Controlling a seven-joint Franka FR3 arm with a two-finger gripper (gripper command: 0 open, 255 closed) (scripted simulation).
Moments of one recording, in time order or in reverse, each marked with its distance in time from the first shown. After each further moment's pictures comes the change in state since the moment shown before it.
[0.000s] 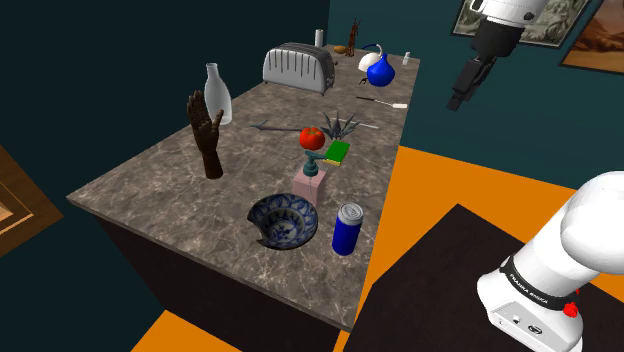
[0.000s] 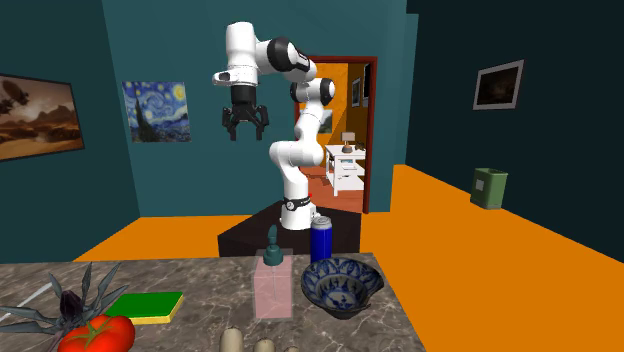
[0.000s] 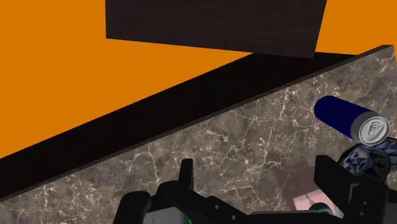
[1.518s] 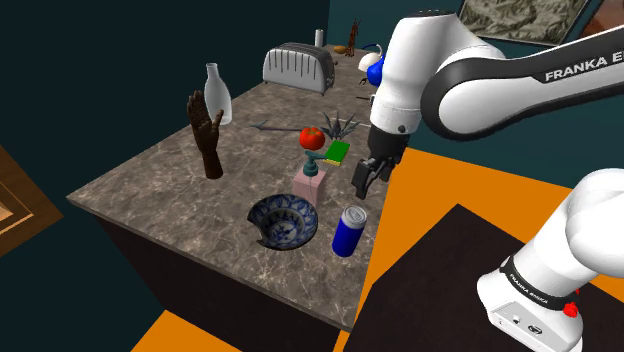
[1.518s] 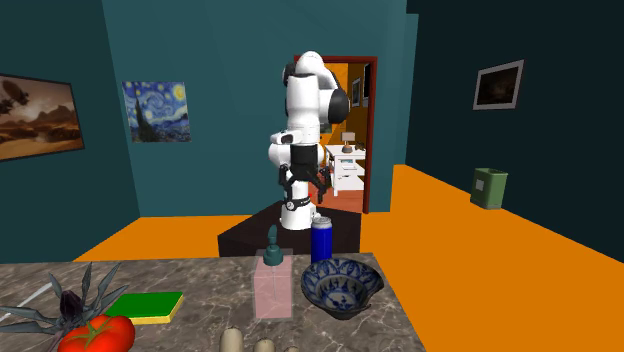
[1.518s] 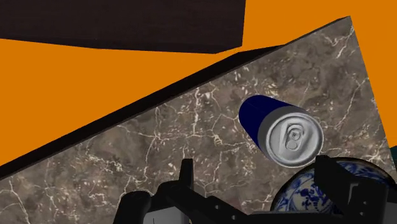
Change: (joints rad) arm 0.121 0.359 0.448 -0.116 0.184 0.441 0.463
